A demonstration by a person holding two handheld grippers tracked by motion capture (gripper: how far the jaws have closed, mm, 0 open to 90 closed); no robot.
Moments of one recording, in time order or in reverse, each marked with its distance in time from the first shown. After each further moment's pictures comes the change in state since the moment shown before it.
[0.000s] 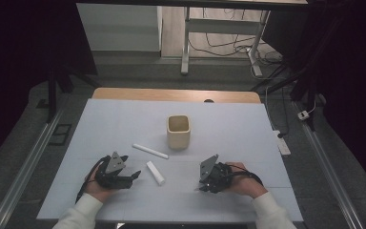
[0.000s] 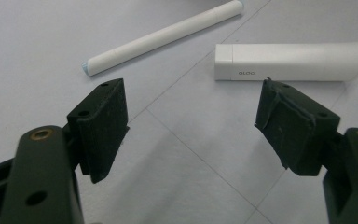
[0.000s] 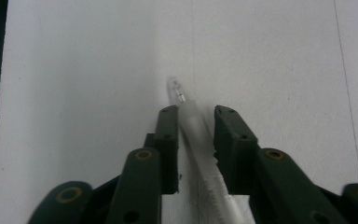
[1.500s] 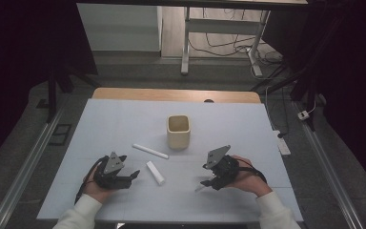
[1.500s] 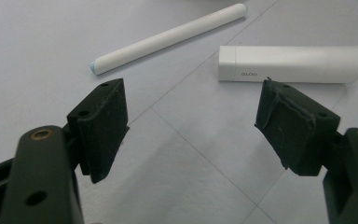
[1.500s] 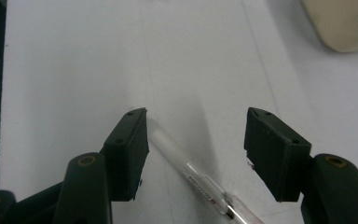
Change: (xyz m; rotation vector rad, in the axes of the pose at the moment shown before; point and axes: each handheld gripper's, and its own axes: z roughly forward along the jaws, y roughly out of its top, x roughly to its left) left arm 0.000 -0.001 -0.004 -0.008 0.012 -0.012; right arm -0.008 -0.001 -0.027 -0.114 -0.082 0.126
